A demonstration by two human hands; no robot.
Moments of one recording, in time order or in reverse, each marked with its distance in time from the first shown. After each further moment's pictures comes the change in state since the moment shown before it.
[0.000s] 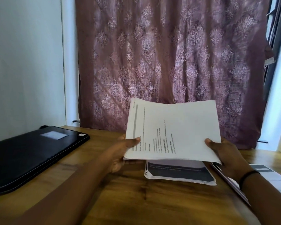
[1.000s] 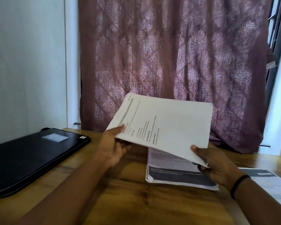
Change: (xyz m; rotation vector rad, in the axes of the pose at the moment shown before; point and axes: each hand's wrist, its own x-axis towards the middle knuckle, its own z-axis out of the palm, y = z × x) left_hand -0.007 0.027 -0.001 -0.312 0.094 0.181; right_hand -0.015 0.004 0.040 -0.086 -0.094 0.104
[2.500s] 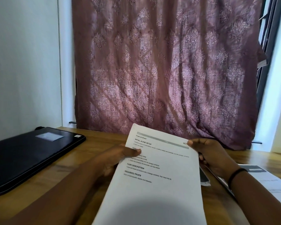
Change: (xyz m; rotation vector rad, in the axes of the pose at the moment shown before) left_hand -0.006 -0.027 -0.011 0.498 -0.376 -0.332; right_hand 0.001 -0.009 -0.018 -0.250 0.018 -0.145
